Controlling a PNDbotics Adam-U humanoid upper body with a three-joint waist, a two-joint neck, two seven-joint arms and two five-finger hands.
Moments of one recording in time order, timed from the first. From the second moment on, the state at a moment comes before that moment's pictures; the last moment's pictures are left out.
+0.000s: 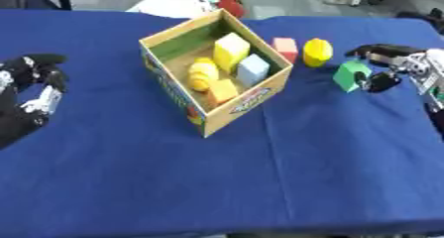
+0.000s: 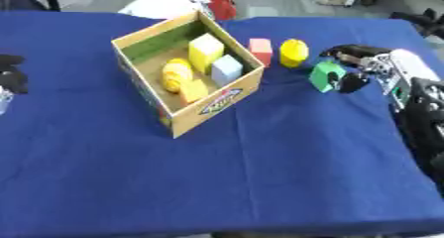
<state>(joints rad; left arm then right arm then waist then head) -0.25 0.44 -0.02 -1.80 -0.20 -0.06 -0.19 -0.81 -0.57 0.08 -0.80 0.96 -0.24 0.48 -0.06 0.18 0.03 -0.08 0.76</state>
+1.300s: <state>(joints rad) -0.24 0.43 -0.02 -1.80 -0.20 -0.07 -0.21 -0.76 -0.59 0.10 -0.82 0.74 -0.16 0.55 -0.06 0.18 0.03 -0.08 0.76</state>
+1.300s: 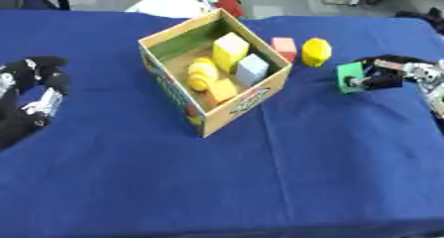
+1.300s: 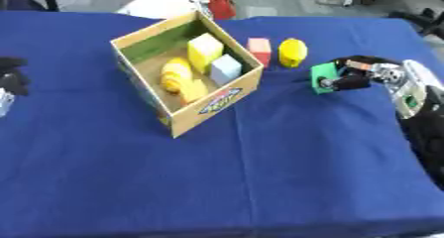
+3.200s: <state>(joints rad) -0.23 0.42 -0.02 -1.80 -0.20 -0.07 -0.22 -1.00 -0.48 0.17 -1.06 0.62 -0.23 0.57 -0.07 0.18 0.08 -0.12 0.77</state>
